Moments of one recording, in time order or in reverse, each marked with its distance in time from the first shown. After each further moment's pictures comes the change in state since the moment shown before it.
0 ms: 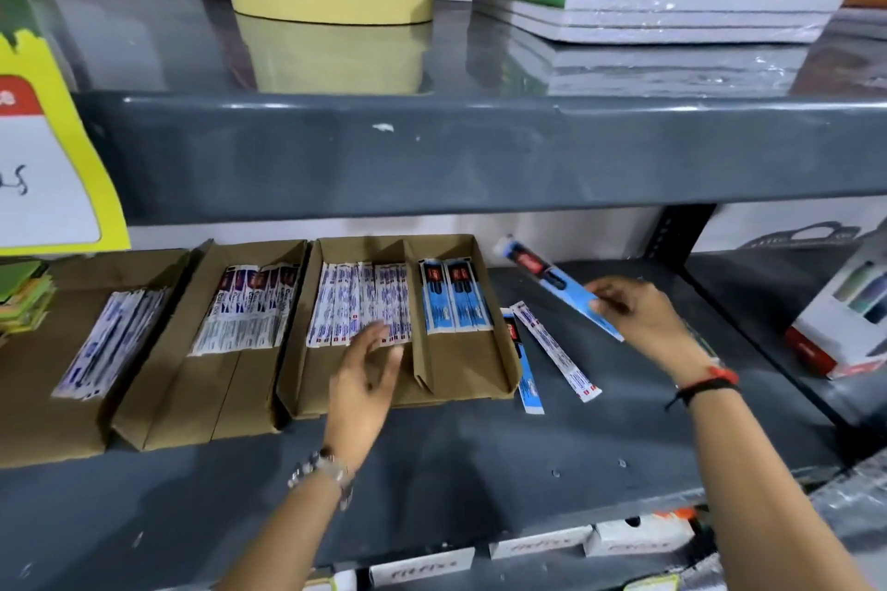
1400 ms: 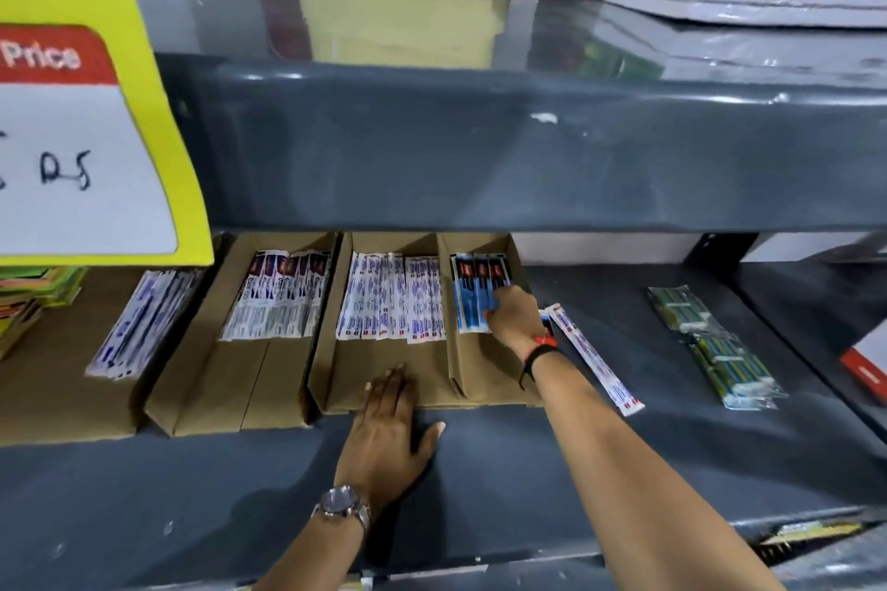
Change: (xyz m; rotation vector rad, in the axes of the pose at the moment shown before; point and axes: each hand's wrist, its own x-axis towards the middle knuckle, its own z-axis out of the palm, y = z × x) left_hand -0.022 -0.062 -0.004 0.808 -0.429 0.084; right_hand 0.023 -0.087 0.143 -0.035 -0.154 0.163
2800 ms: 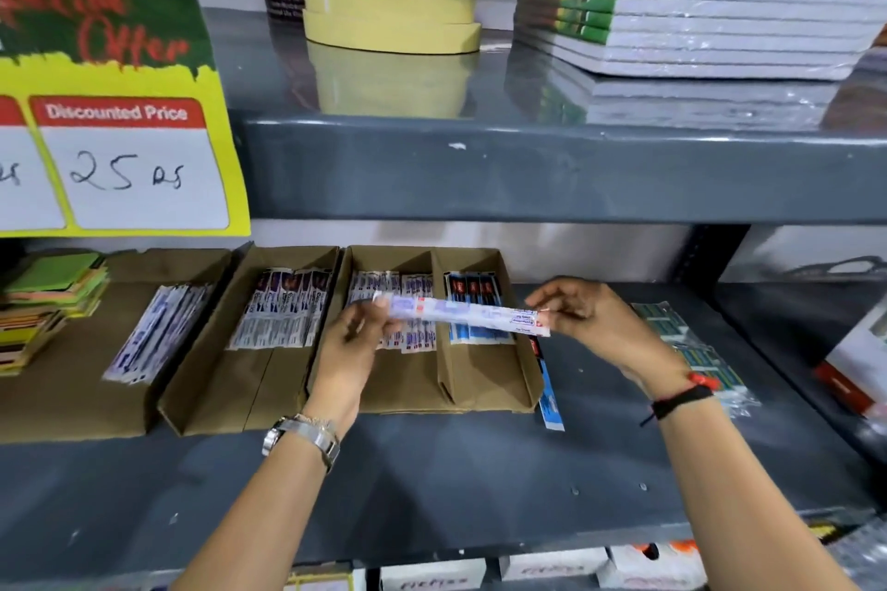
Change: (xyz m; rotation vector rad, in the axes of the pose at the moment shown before) left_hand 0.016 0.033 -0.110 -1.279 0.357 -0.215; right_hand -0.058 0.020 -0.113 0.210 -0.158 -0.339
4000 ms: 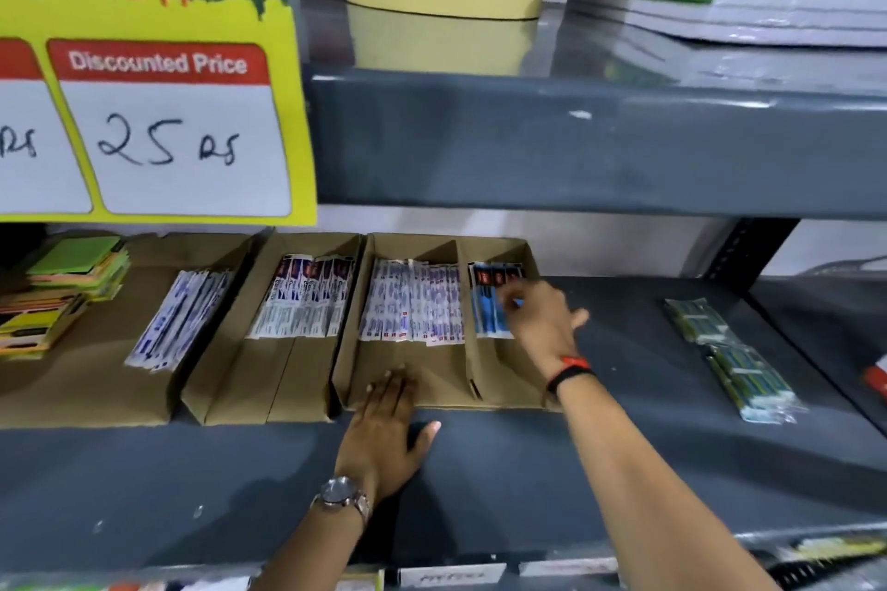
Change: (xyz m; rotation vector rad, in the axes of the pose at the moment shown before) left_hand -0.017 -0.117 -0.028 1.332 -0.288 0.239; right_hand 0.053 0.000 0.097 -0.349 0.316 0.244
